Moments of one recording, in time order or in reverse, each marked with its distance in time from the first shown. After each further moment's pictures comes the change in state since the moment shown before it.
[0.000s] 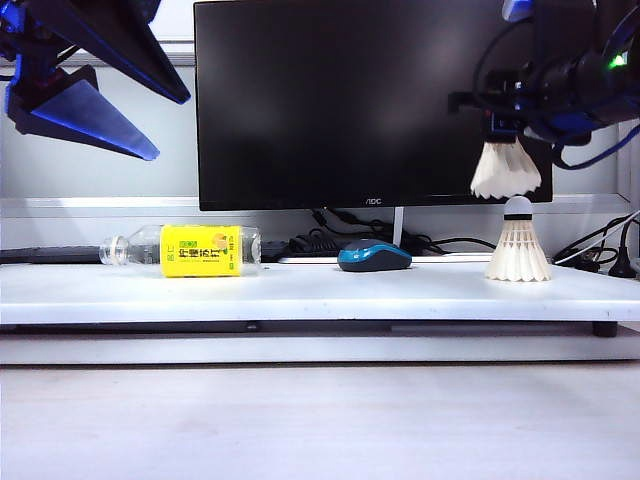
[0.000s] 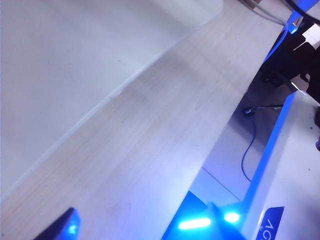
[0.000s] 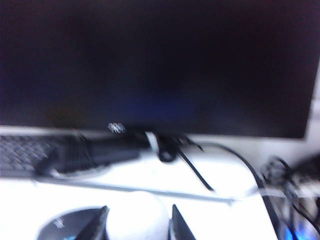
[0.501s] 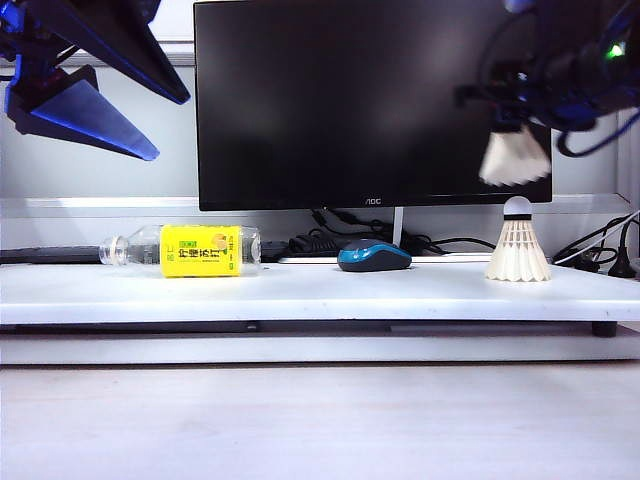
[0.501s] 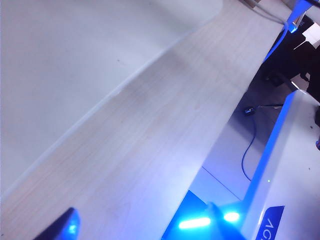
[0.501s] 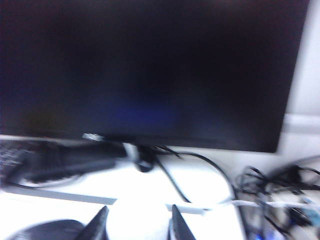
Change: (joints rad) left arm 0.000 0.000 0.000 -0.002 0.000 0.003; right arm -0.040 0.000 0.042 -0.034 0.014 -0.050
